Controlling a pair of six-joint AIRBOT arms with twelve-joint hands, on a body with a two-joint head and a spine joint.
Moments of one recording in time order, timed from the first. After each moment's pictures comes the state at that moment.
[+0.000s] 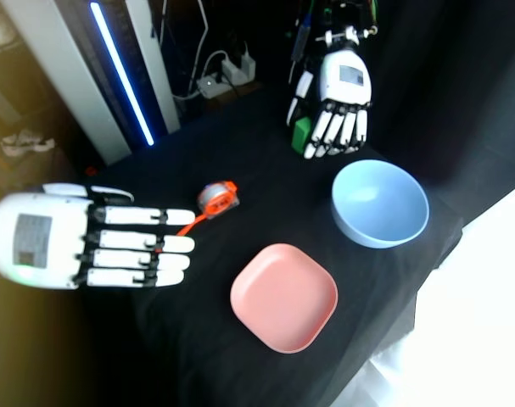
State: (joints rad) left arm 0.74 -0.90 1.15 0.23 -0.61 0.74; right arm -1.03 -0.91 1.31 -0.31 1.01 -0.04
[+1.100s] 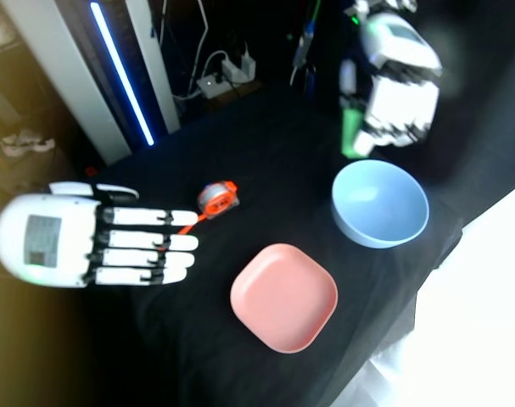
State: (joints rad) left arm 0.39 -1.06 1.38 0.02 -0.54 0.95; right arm -1.03 -0.94 1.33 -0.33 1.00 -0.03
